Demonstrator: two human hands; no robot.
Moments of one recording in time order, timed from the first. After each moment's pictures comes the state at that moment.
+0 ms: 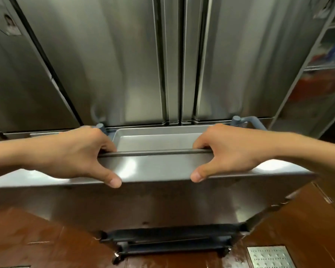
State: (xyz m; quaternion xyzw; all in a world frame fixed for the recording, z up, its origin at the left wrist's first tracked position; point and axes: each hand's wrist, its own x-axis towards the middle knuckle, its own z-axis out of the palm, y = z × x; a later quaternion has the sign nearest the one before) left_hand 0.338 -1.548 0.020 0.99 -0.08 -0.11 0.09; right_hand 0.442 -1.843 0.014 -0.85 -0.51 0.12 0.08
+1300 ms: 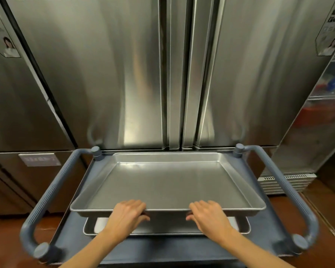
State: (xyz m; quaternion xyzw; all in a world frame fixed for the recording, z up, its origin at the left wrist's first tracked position) left_hand 0.435 -1.545 -0.222 0.98 -0.12 0.13 0.00; right_hand 0.528 -1.810 -0.232 -0.87 -0.46 -0.19 0.00
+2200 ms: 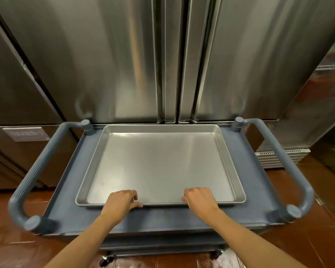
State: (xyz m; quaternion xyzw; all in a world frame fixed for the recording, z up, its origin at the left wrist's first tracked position) left_hand 0.435 -1.538 -0.314 0.99 0.07 -0.07 0.09; right_hand 0.533 -1.801 -0.304 -0.93 -0.36 0.04 -0.01
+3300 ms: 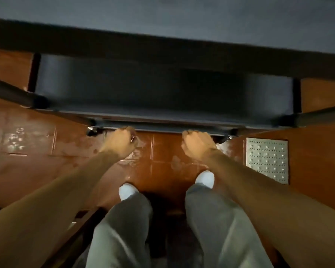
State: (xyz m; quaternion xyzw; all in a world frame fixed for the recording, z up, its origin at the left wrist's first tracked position) left_hand 0.317 -1.593 -0.716 0.94 0.19 -0.22 0.20; right_hand 0.421 -1.829 -0.723 -0.90 -0.36 0.24 -0.02
